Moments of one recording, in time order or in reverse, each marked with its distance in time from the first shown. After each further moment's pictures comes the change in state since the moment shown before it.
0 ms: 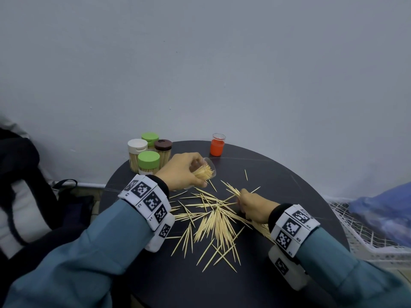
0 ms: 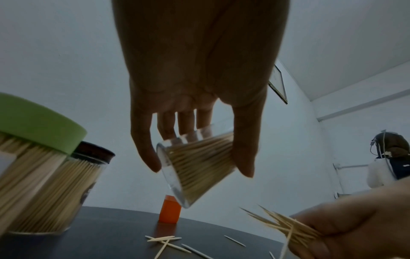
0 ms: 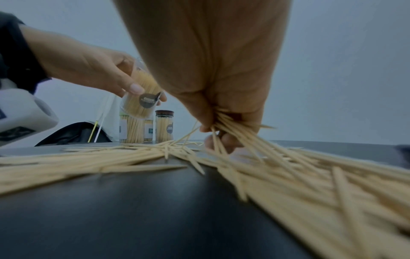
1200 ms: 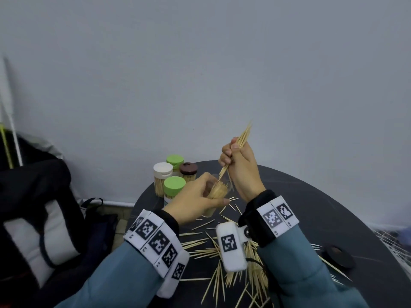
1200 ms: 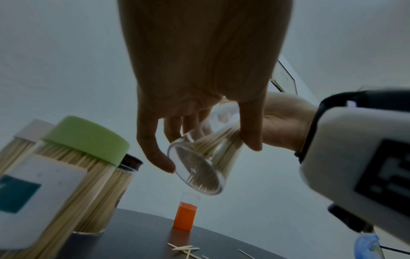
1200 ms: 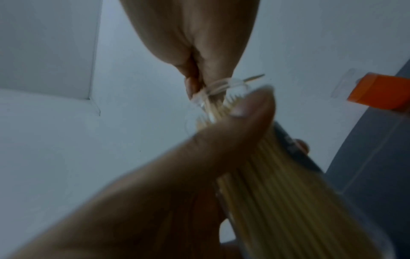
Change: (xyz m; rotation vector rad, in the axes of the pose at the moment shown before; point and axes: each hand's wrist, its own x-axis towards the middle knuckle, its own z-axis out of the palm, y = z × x) left_hand -0.011 -0.015 -0.017 -0.292 0.073 0.001; right_hand 0.061 -0.117 -0.061 1.691 0.440 -0.667
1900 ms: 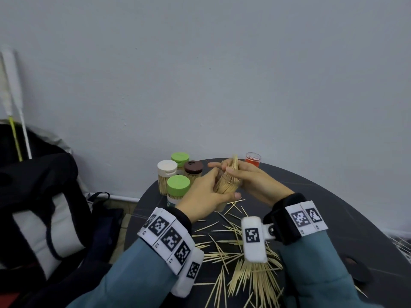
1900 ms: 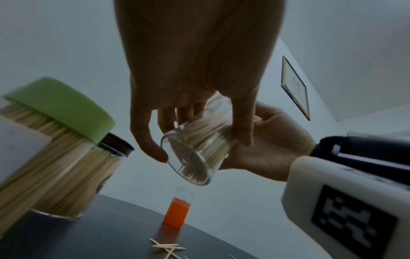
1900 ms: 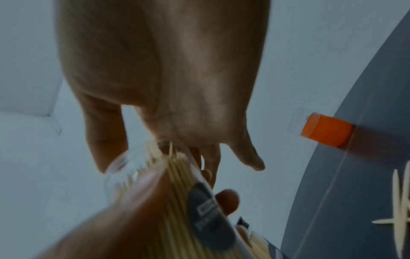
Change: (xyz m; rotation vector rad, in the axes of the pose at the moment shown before) left_hand 0.019 -0.004 0.010 -0.067 0.087 -0.017; right_hand 0.009 0.001 -0.045 -0.294 -0.526 0.376
